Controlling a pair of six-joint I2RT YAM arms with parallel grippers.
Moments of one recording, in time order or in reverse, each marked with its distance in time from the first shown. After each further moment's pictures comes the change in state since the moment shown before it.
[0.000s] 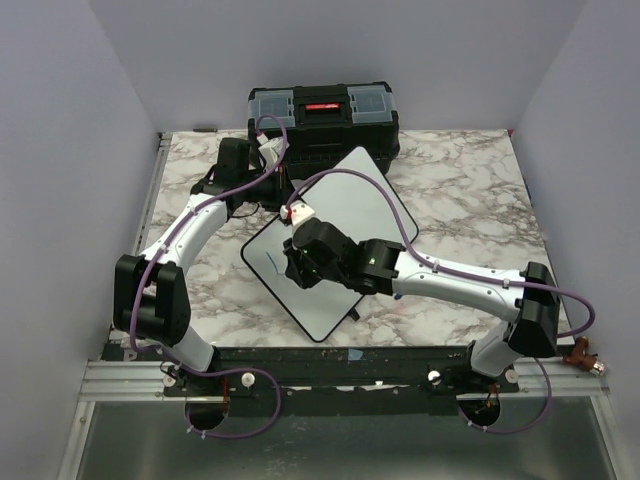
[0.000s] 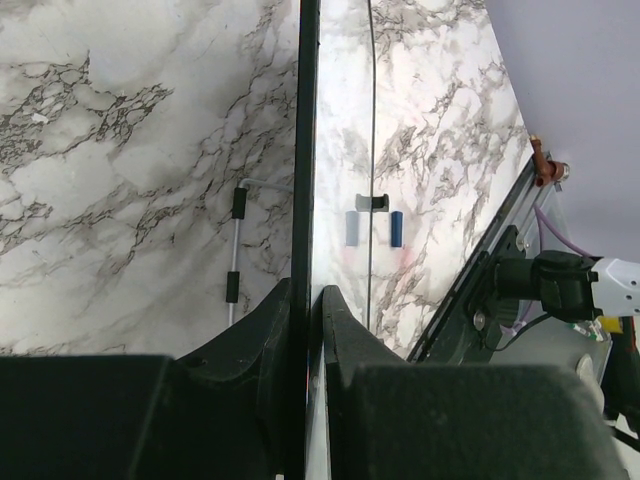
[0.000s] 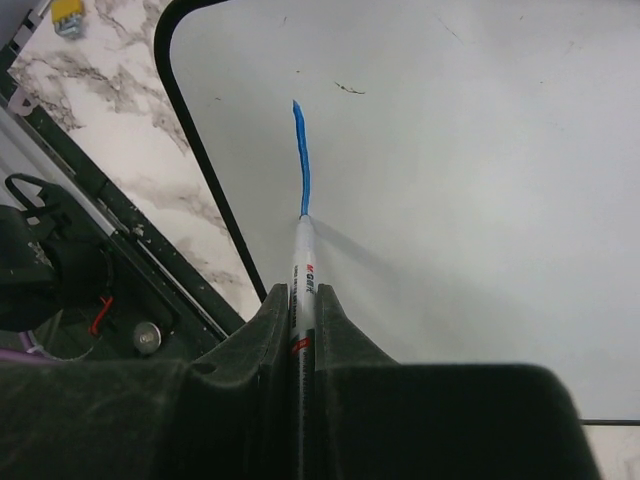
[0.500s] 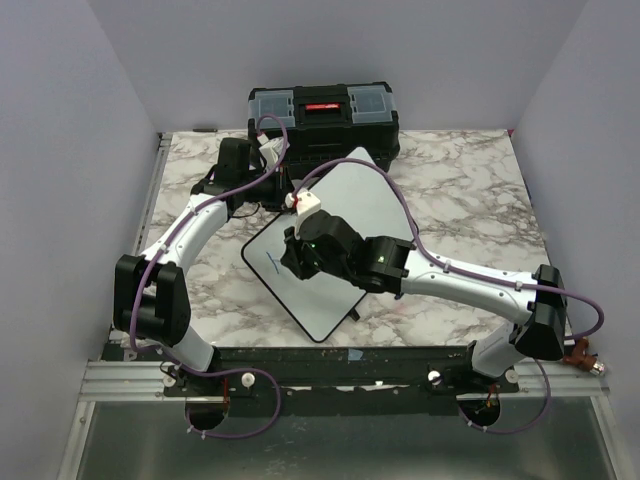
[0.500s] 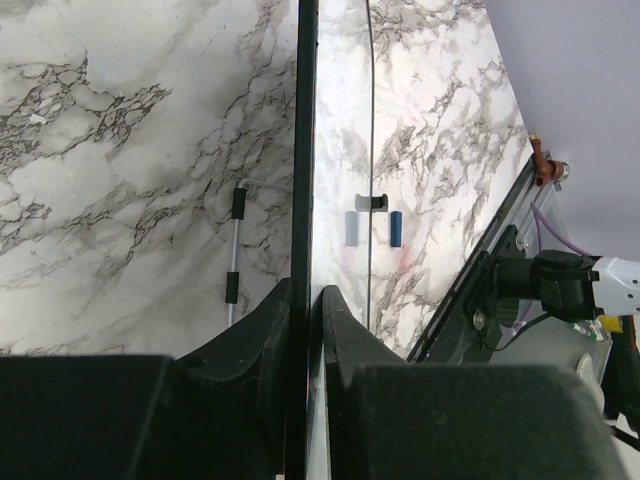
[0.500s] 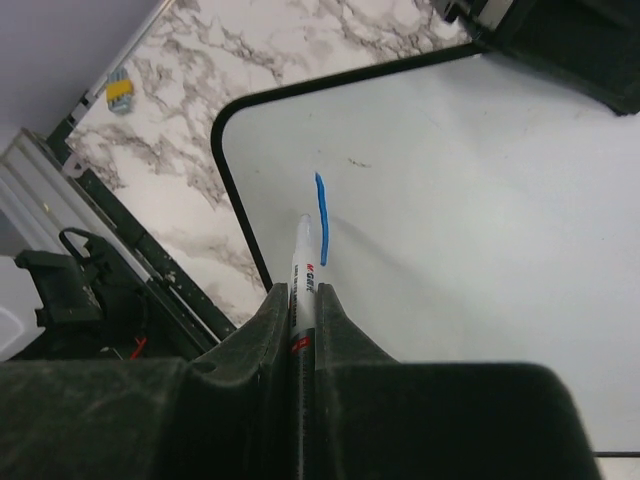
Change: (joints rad) left arm 0.000 0.000 0.000 0.001 -0.001 0.000; right arm 0.003 -0.042 0.015 0.051 0.028 0.003
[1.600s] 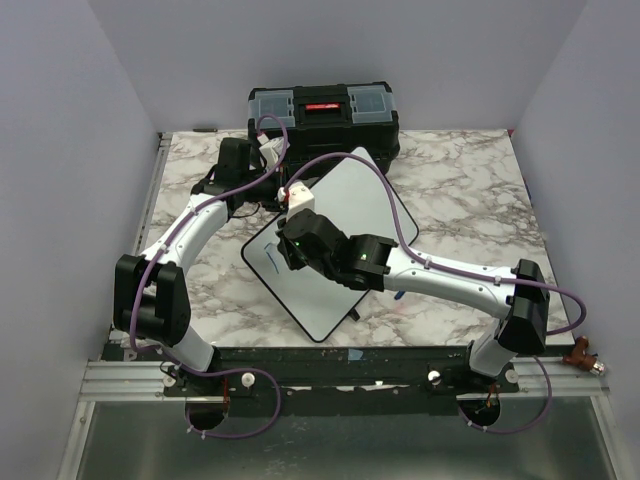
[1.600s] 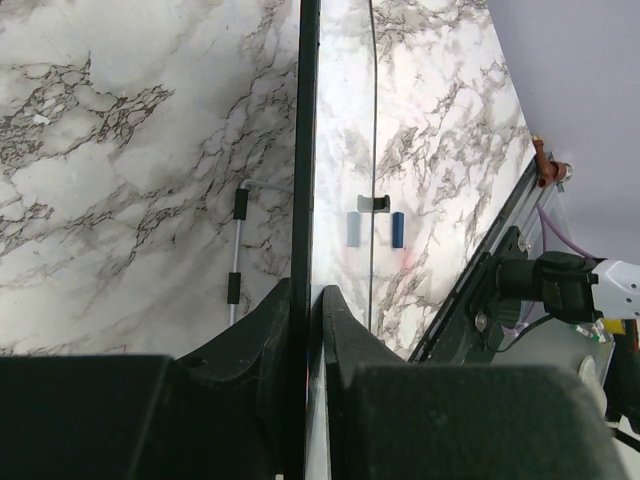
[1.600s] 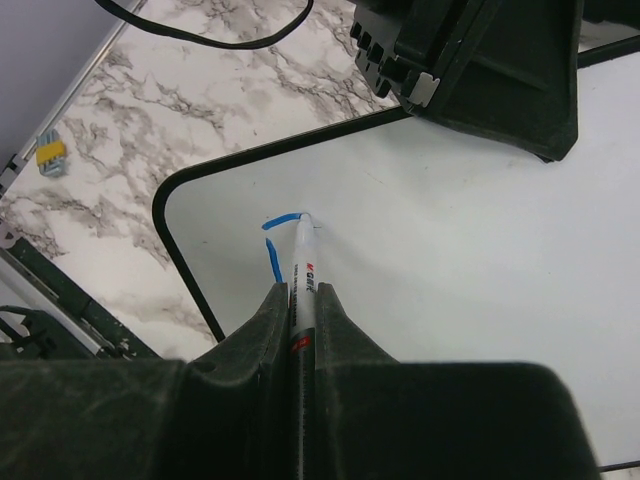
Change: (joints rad) left arm -0.005 0.000 0.000 0.001 -0.005 0.000; right arm 0.001 0.097 0.079 0.031 0.184 -0.008
